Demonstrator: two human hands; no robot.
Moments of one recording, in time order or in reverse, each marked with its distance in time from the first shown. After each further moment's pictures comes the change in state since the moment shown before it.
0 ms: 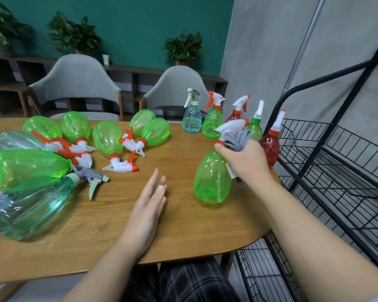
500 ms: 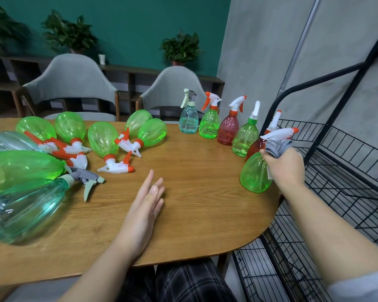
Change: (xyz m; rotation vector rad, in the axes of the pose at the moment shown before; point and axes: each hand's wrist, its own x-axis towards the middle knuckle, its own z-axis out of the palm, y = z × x) left_hand 0.001 0.004 0.004 0.007 -0.003 -0.010; right_hand 0.042 0.105 -0.054 -0.320 0.354 0.150
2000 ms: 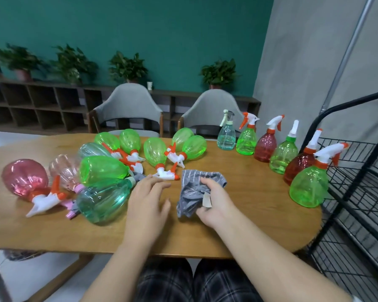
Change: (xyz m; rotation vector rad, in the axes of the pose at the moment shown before) left_hand -0.038 0.059 -0.055 1.416 0.416 0.561; right_hand -0.188 -0.180 0.048 1.250 -0.884 0.968
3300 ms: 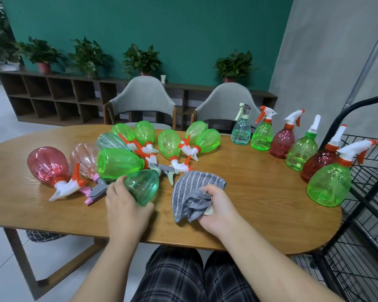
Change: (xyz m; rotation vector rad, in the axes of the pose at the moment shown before) left_hand -0.022 -0.049 -0.023 0.006 0.054 -0.539; right_hand -0.019 0.030 0.006 0.013 -0.134 0.166
